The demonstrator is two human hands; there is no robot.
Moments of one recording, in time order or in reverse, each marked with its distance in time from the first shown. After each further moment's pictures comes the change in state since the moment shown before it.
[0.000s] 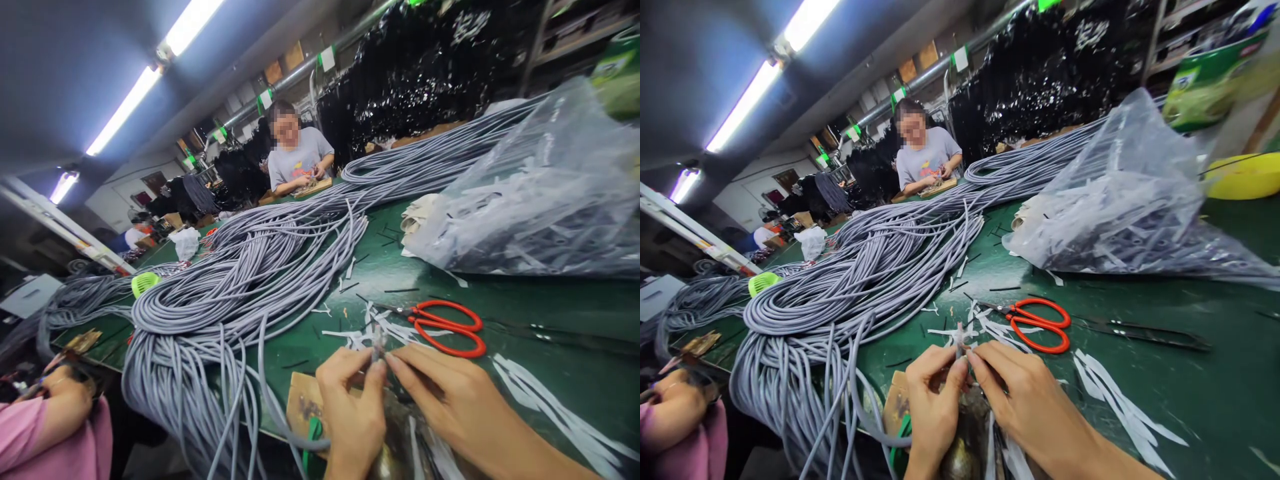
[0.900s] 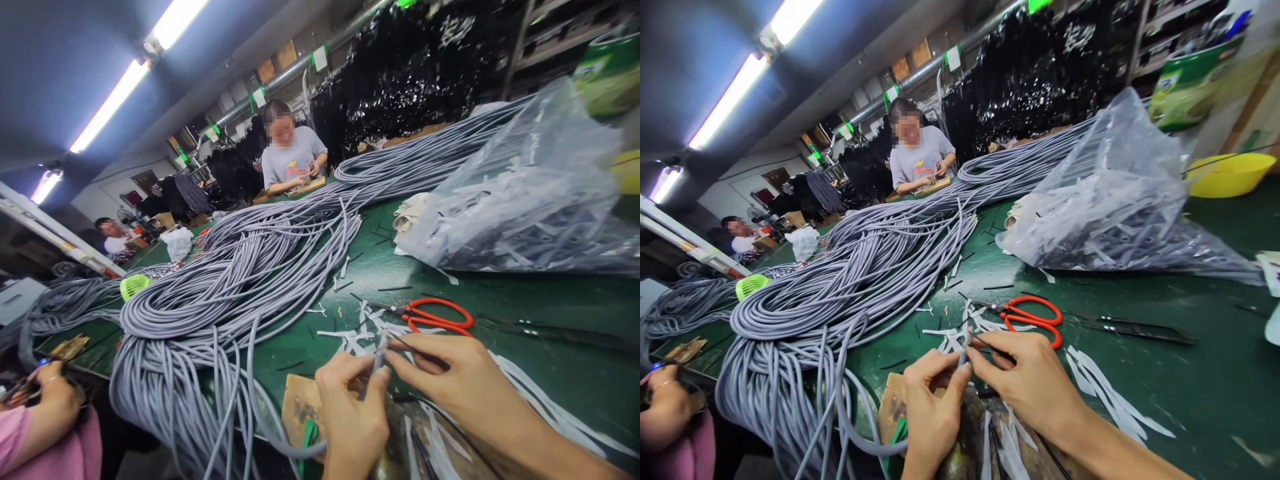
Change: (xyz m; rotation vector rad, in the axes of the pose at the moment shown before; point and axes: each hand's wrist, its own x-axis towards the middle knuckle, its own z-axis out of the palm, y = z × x) left_hand 0.000 -0.011 -0.003 0.122 -0.098 -0.031; right_hand 0.014 0.005 -0.010 0.190 -0.057 0.427
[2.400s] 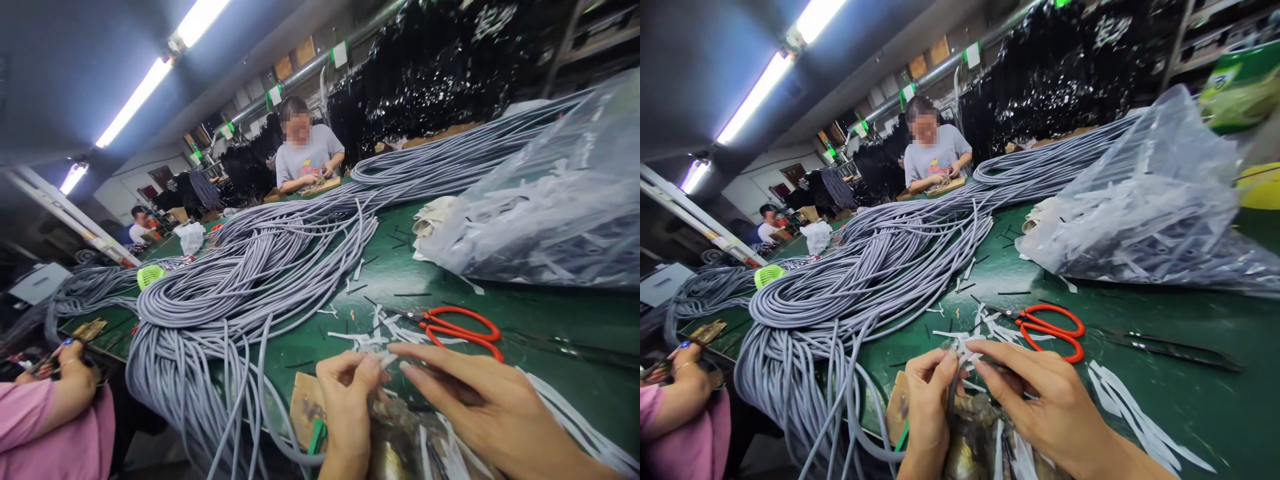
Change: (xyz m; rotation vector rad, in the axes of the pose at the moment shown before) left_hand 0.007 0.008 -0.001 -0.615 0.111 -0.276; right_hand -0.012 0.006 0.001 -0.030 0.015 -0.220
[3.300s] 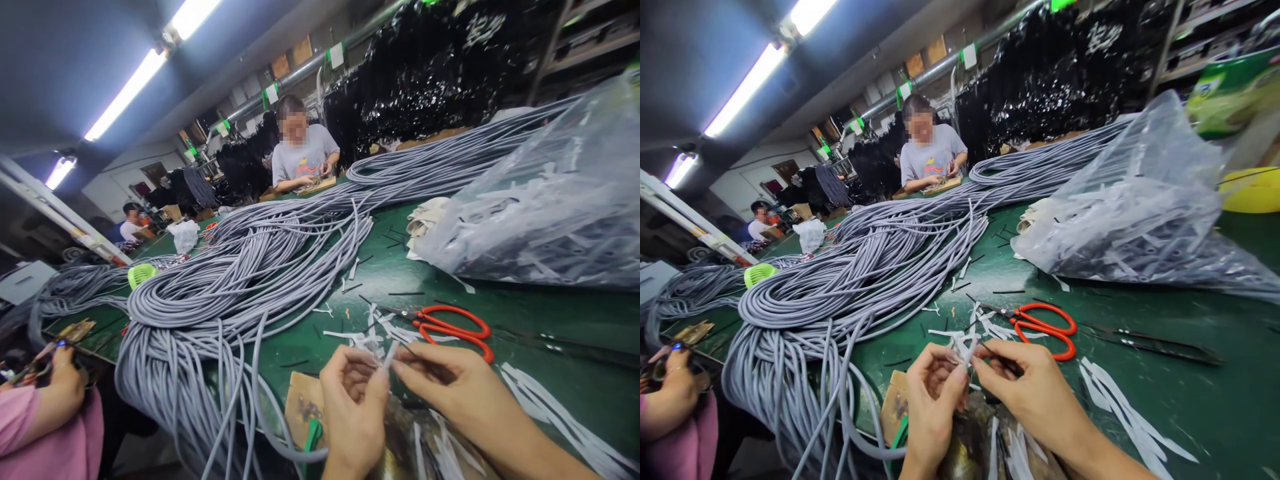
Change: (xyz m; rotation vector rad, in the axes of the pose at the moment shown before) left_hand -0.009 -0.008 -0.004 0.031 -0.058 0.001; right_hand 0.001 0.010 0.011 0.224 -0.130 0.356
